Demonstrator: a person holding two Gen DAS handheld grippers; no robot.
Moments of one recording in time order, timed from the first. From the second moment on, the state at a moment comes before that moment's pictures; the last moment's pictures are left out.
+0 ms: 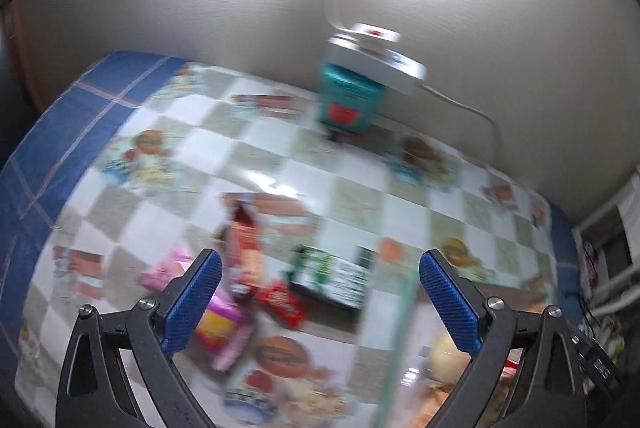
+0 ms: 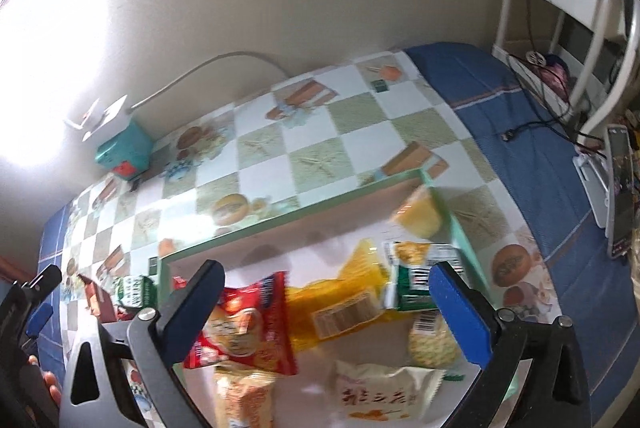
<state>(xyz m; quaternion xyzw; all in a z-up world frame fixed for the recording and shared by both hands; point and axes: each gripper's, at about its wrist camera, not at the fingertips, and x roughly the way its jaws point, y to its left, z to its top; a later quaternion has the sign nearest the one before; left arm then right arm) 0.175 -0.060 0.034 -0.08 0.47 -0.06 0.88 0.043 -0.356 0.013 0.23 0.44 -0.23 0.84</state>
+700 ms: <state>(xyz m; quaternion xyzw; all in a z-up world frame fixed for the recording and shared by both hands) 0.188 0.069 0.026 -0.16 0.46 0.06 0.87 0.094 -0.247 0.024 0.17 0.44 -0.15 0.87</state>
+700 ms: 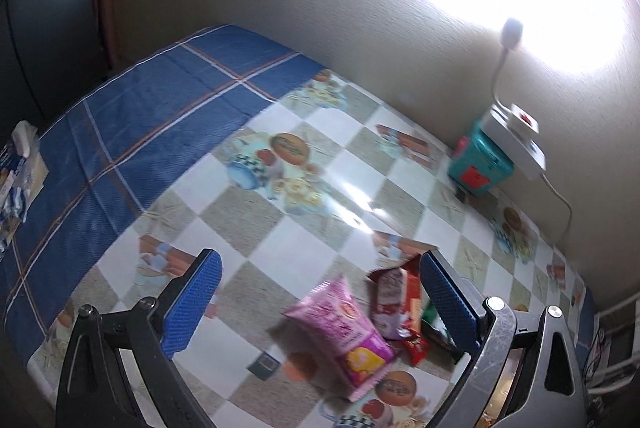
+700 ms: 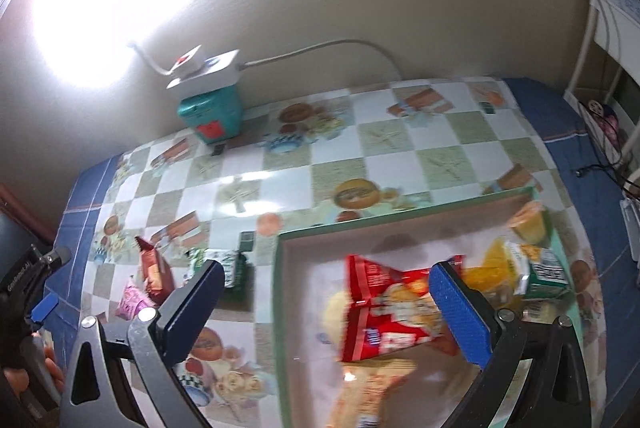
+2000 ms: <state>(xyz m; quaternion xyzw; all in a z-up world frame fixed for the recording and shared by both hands) 0.207 0.076 -0.060 -0.25 0.57 0.00 0.79 0.168 -0.155 -0.046 0.14 0.49 -0.10 0.85</state>
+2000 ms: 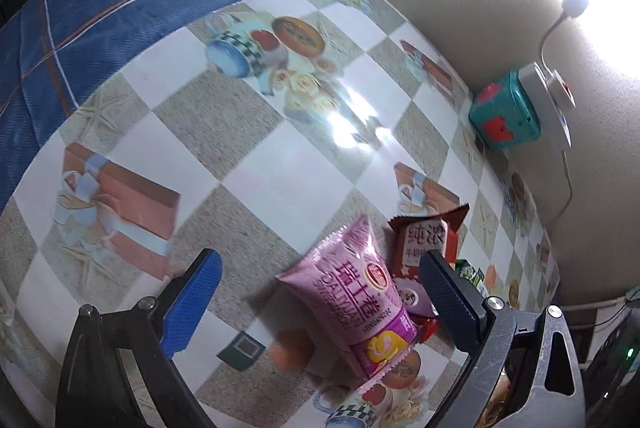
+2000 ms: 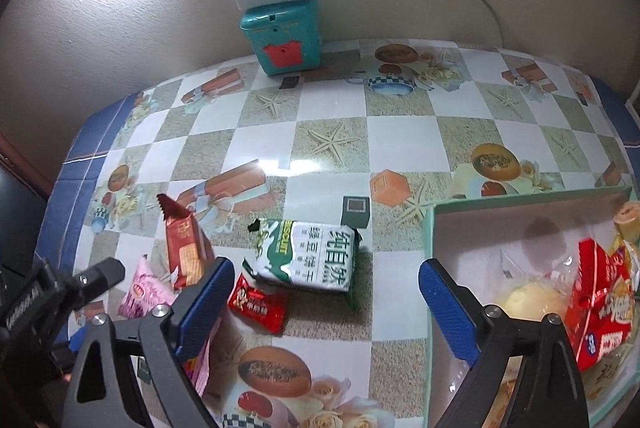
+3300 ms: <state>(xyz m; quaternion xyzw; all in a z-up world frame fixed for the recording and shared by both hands) 0.208 0.046 -0.070 -0.20 0.58 -0.02 0.79 0.207 -0.150 -0.080 0.14 0.54 -0.11 0.82</state>
